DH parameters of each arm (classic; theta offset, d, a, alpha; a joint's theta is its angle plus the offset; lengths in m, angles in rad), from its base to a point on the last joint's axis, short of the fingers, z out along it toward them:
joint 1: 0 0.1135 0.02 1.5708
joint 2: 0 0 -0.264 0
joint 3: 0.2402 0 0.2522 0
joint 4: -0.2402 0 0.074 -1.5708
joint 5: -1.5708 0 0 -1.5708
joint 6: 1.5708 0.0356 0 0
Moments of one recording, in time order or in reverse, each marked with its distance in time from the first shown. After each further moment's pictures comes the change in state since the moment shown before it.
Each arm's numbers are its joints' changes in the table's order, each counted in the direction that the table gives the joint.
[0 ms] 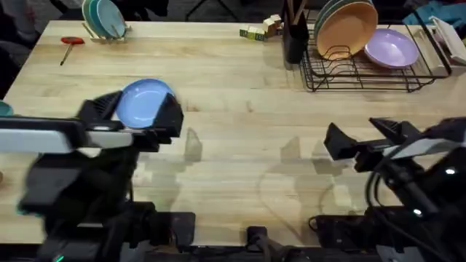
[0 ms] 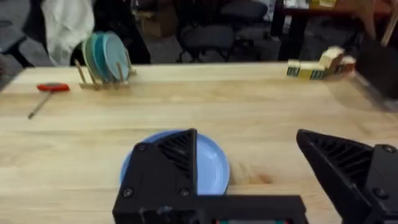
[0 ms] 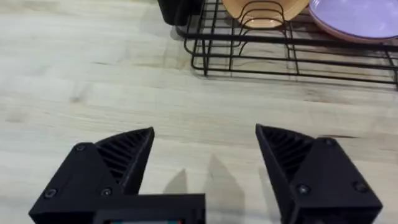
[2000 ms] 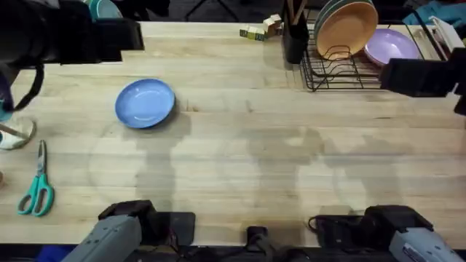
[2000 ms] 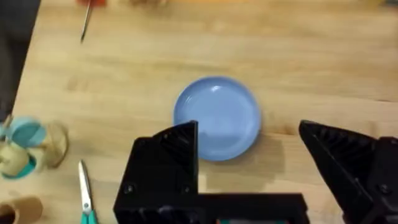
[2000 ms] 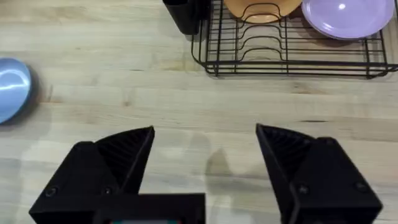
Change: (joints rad) left arm 0.128 -1.024 1.101 -0.714 0.061 0.027; right arm 0.000 -0.781 1.026 -0.572 0.014 0.082
